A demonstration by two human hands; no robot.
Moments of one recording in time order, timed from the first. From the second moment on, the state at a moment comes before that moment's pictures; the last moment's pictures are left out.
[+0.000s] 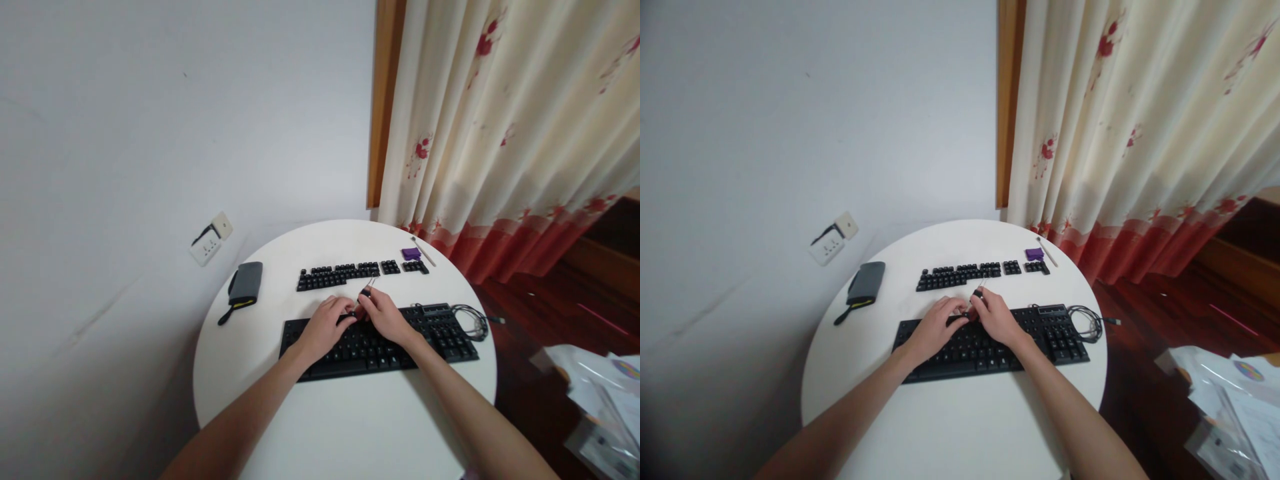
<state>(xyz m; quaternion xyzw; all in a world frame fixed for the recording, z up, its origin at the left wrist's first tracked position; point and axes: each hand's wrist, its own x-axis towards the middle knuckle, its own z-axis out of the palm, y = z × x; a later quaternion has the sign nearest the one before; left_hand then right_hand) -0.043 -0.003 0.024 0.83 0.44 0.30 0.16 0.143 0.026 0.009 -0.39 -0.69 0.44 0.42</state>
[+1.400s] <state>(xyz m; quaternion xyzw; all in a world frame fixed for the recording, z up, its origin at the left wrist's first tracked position) -0.069 0.024 0.018 0.78 0.53 0.31 0.11 0.155 0.051 0.004 -0.46 -0.53 0.43 0.57</state>
